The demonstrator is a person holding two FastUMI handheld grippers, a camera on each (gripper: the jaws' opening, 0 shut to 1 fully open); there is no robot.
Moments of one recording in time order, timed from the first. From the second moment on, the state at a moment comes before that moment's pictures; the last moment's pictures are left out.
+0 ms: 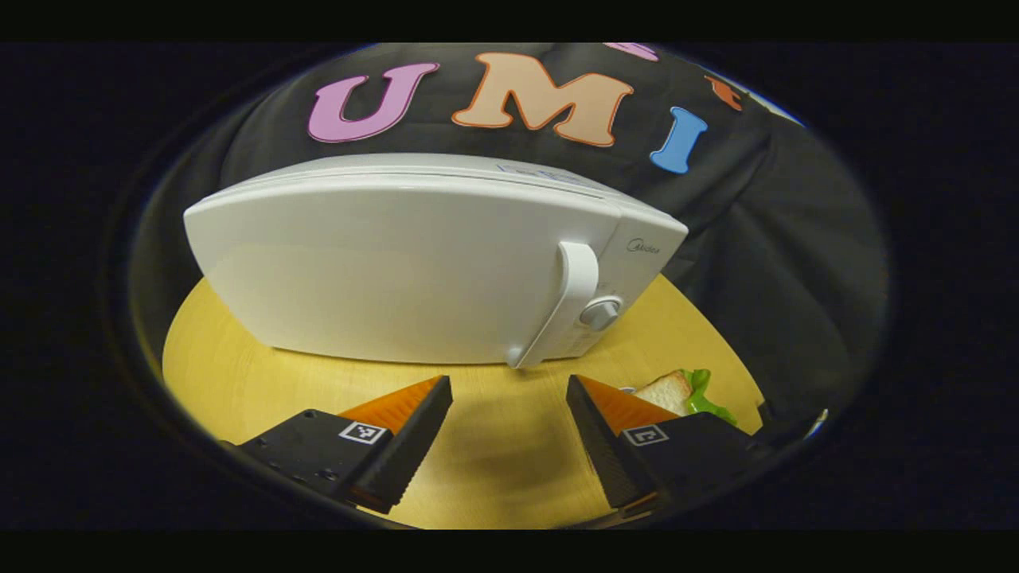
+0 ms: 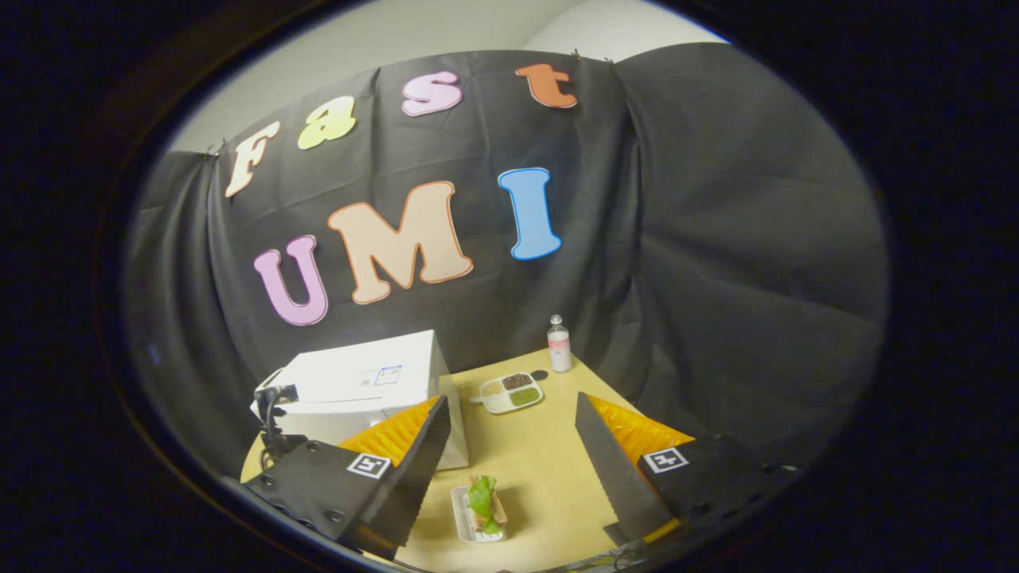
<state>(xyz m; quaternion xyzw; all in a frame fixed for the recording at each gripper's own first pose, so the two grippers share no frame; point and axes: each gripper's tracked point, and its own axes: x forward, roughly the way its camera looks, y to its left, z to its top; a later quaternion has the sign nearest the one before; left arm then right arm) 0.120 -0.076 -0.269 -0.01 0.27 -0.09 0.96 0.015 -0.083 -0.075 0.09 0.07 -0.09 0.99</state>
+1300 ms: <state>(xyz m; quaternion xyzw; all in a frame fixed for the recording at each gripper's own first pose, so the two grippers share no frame) 0.176 -0.104 -0.280 0.06 0.28 -0.06 0.96 0.025 -0.087 -0.093 0.11 0.10 -0.06 0.99</state>
